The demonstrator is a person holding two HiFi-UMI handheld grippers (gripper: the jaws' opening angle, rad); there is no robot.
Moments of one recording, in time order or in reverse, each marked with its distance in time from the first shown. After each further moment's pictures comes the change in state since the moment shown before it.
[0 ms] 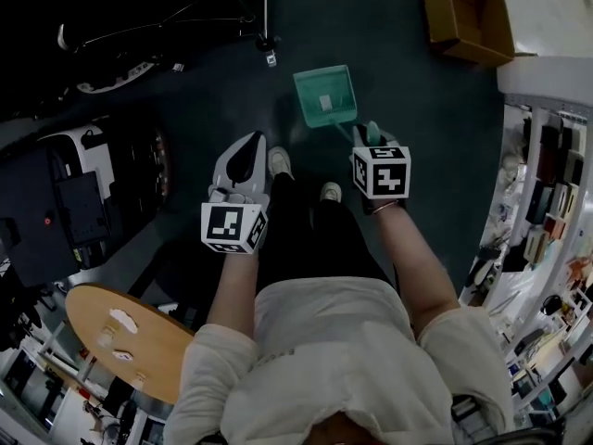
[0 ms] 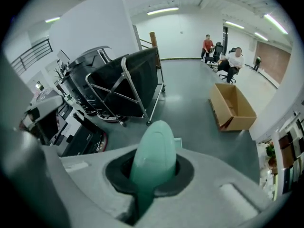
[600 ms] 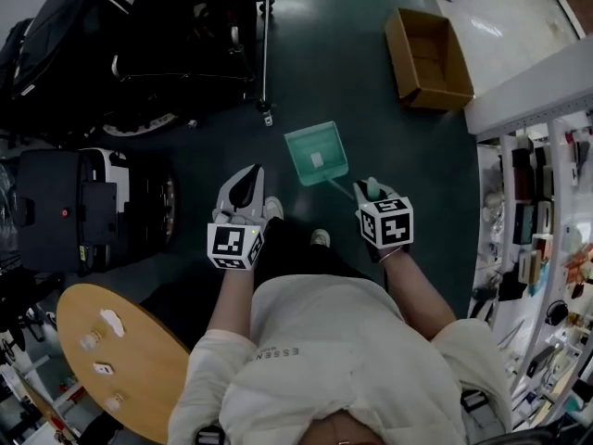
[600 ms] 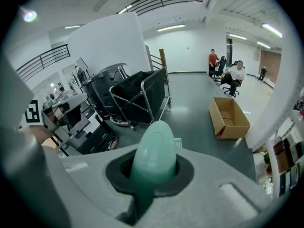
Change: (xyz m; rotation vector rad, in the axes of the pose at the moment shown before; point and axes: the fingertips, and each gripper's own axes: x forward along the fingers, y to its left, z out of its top) left arm -0.105 -0.099 0.062 0.162 -0.159 -0.012; right arm -0.191 0.005 -0.056 -0.080 -0.135 0.070
